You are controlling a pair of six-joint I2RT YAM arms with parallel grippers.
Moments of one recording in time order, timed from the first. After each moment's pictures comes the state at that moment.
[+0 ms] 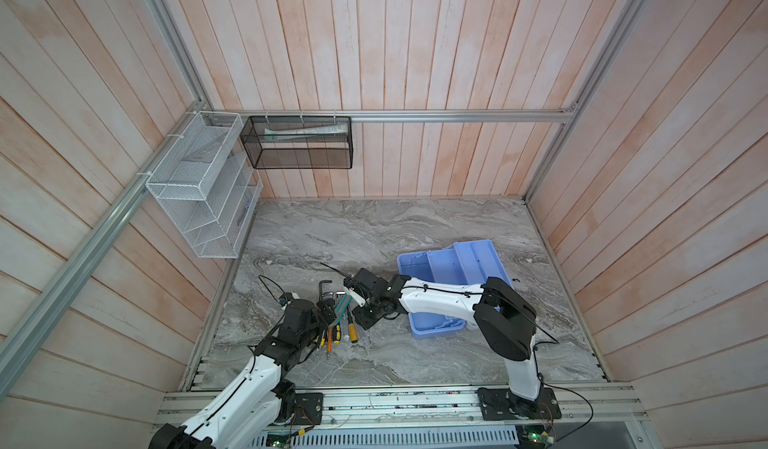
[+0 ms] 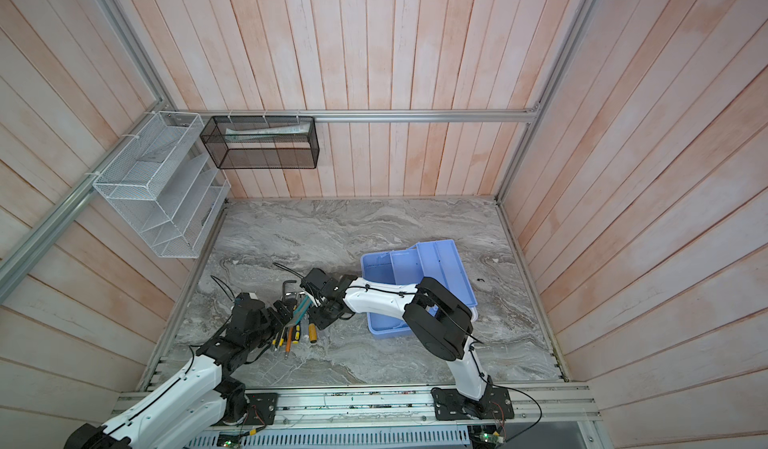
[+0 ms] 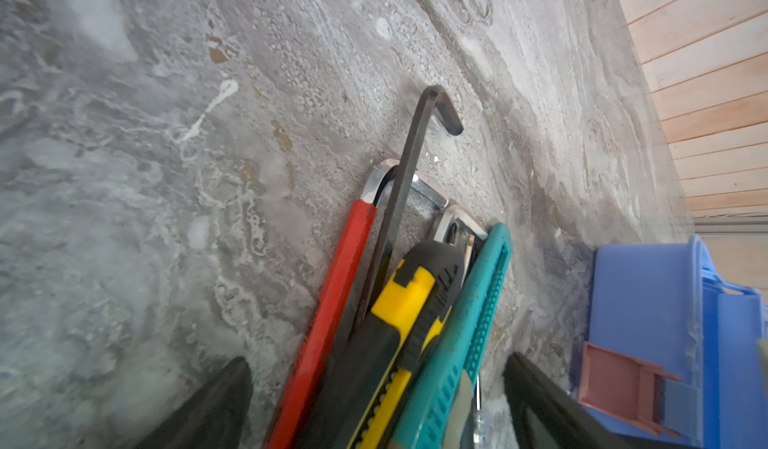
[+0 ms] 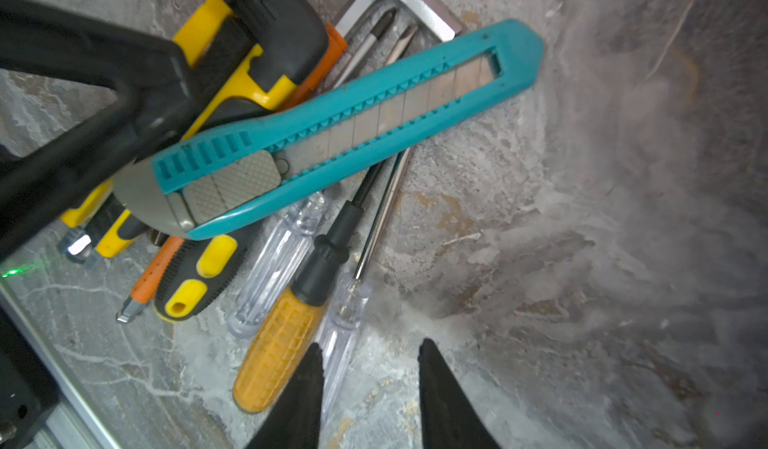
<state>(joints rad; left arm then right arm) -0.35 0.80 0.22 -0.21 -0.05 -0.99 1.09 2.02 1.44 -0.56 -0.10 0.33</state>
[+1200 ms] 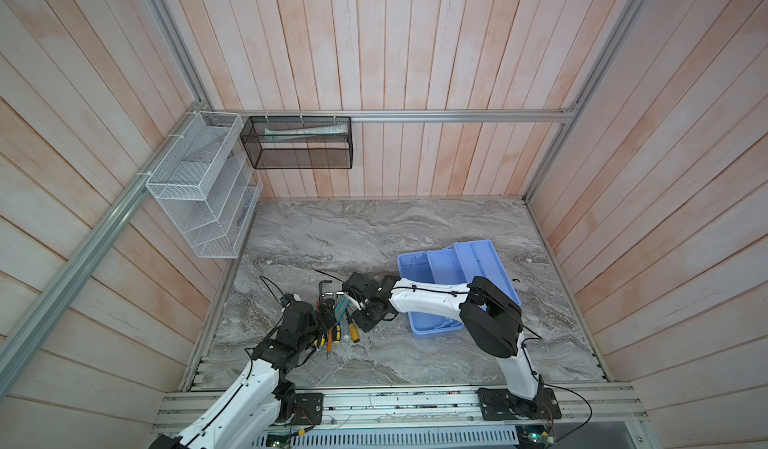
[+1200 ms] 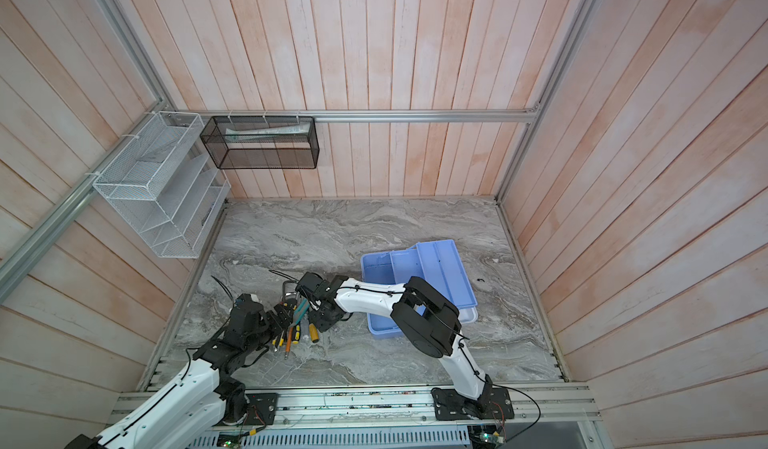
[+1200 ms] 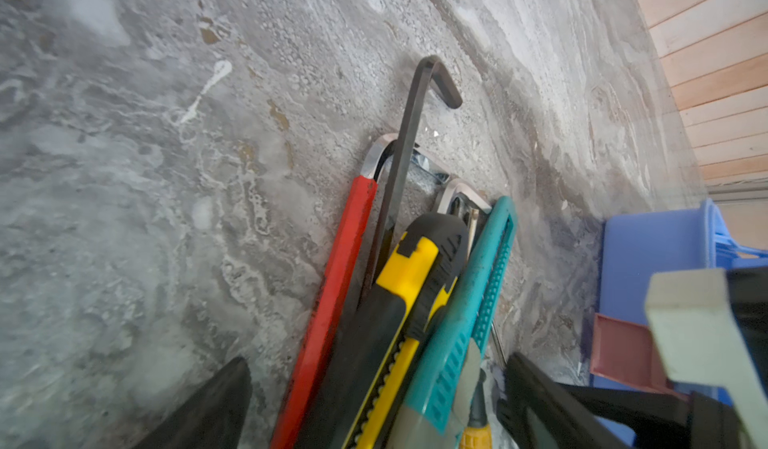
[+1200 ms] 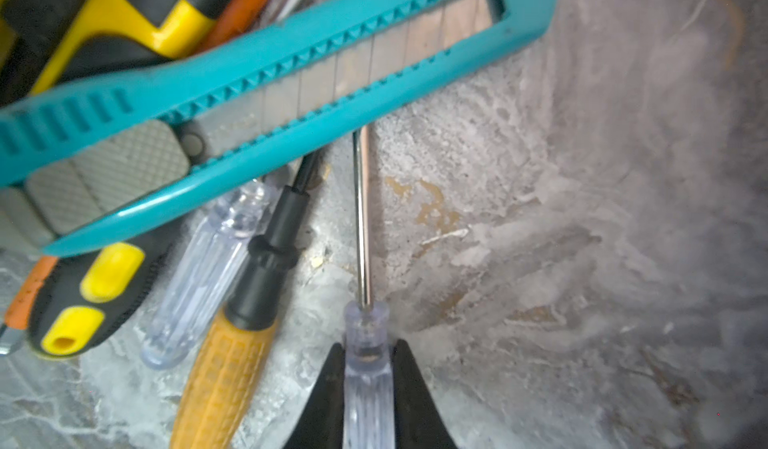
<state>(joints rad) -0.35 0.76 0.22 -0.26 -0.02 -0.92 1.11 2.11 1.52 -0.67 -0.02 0.31</state>
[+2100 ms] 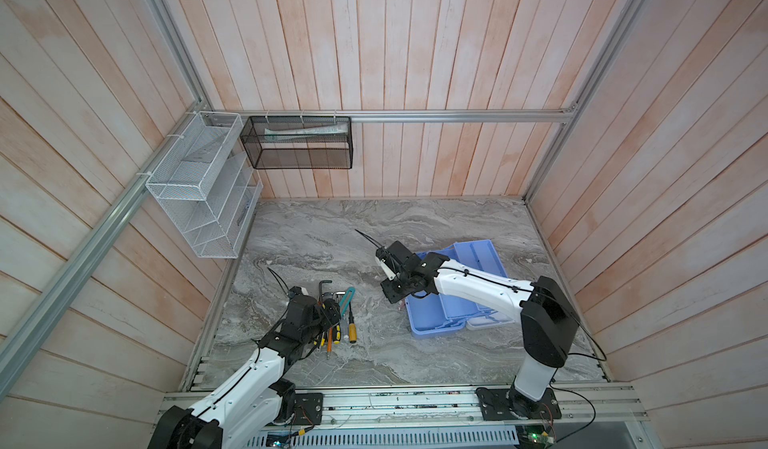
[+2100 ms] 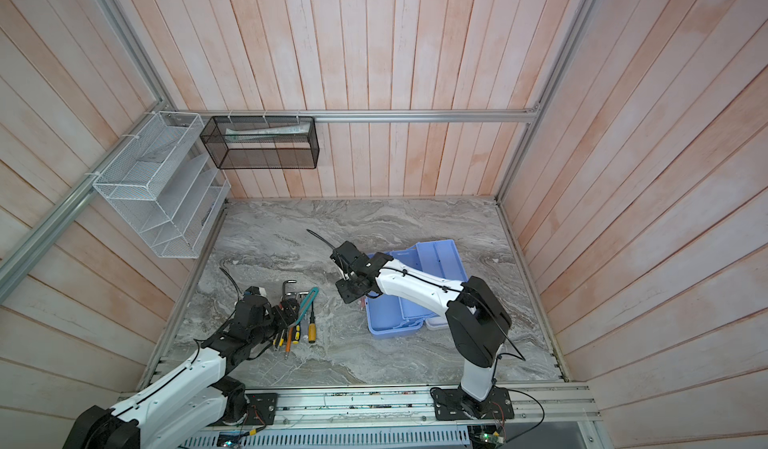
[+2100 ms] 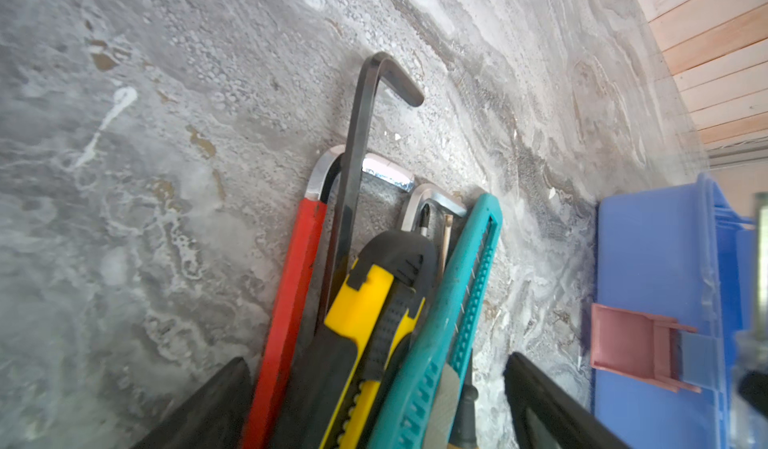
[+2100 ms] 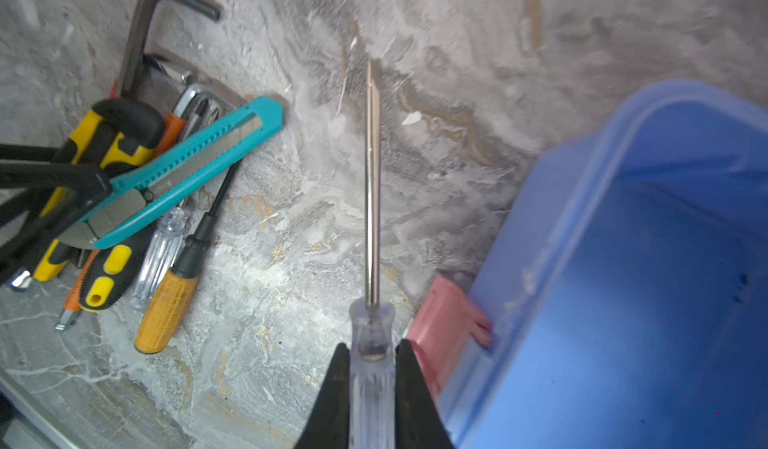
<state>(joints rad) -0.35 0.91 0.25 -0.12 0.02 -0.84 0.89 1.76 1.36 -0.68 0.03 0.30</state>
